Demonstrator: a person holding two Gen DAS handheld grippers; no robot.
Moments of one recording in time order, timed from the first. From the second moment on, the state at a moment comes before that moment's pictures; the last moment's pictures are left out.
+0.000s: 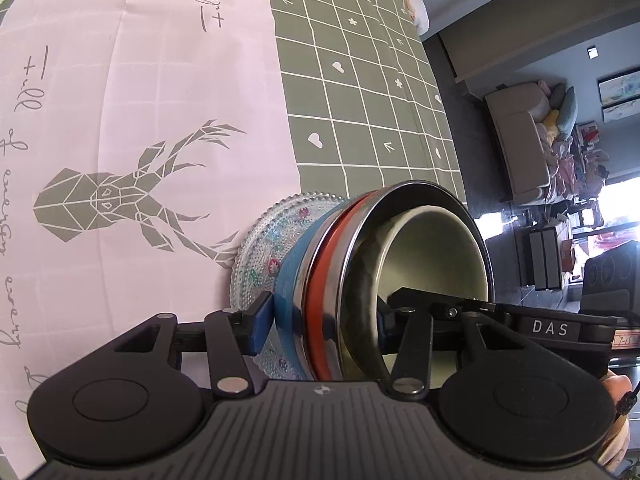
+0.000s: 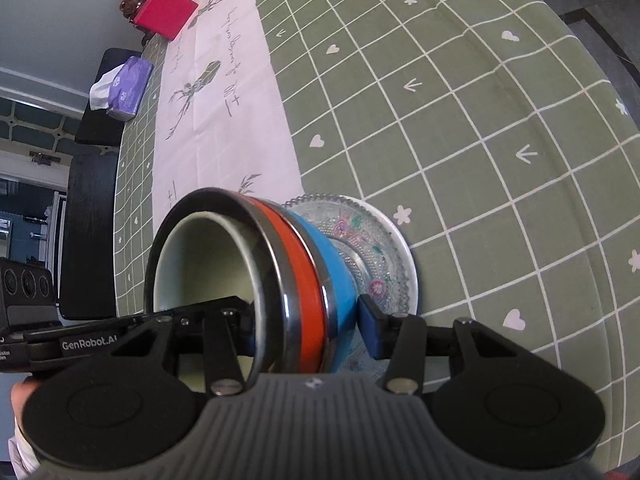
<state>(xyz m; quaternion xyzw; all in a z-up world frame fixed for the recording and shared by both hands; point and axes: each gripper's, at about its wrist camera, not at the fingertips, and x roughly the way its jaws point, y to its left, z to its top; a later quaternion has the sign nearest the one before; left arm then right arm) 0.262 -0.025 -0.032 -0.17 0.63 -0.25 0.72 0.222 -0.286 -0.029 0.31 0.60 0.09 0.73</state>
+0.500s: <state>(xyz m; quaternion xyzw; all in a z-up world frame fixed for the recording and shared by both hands) 0.257 -0.023 -0.020 -0.15 0.60 -0.24 0.74 0.221 -0.278 -0.016 0.26 0.58 0.09 0.77</state>
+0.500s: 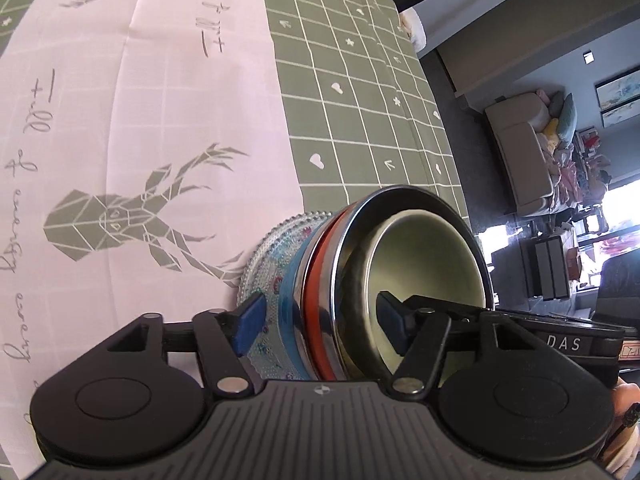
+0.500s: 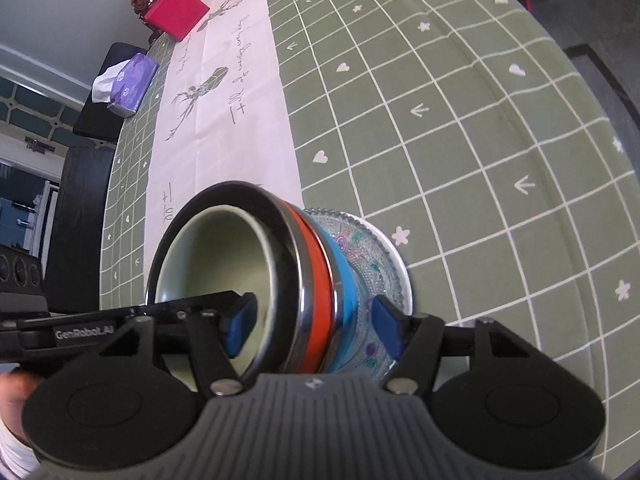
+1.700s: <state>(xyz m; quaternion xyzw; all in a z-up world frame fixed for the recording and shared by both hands) 0.067 -0.006 0.104 0.03 0.22 -0.23 0.95 0.042 -0.243 0.103 0.03 0.30 0.10 0.95</state>
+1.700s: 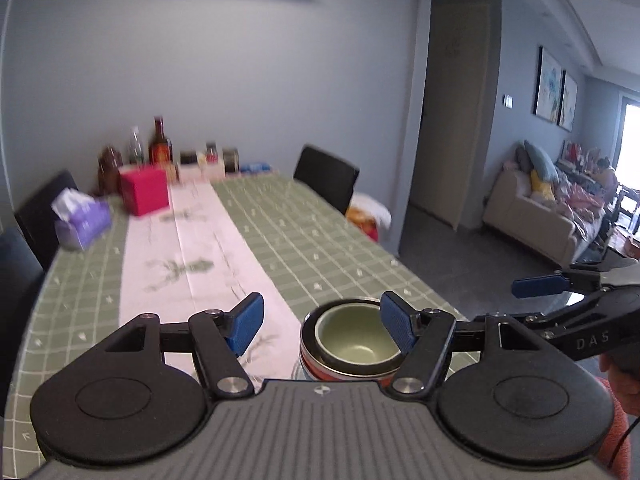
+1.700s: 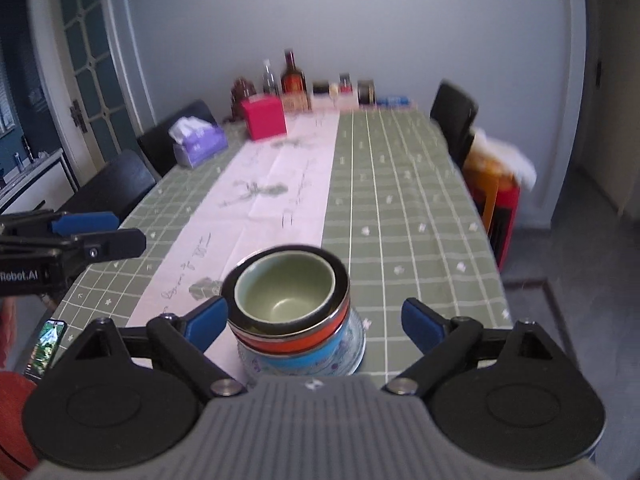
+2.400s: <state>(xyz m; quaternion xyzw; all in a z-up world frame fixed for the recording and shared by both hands) -0.013 -0.032 -0.009 0.06 0.21 -0.05 0.97 -0.077 -0.217 0.001 0.02 0.18 0.01 0.98</state>
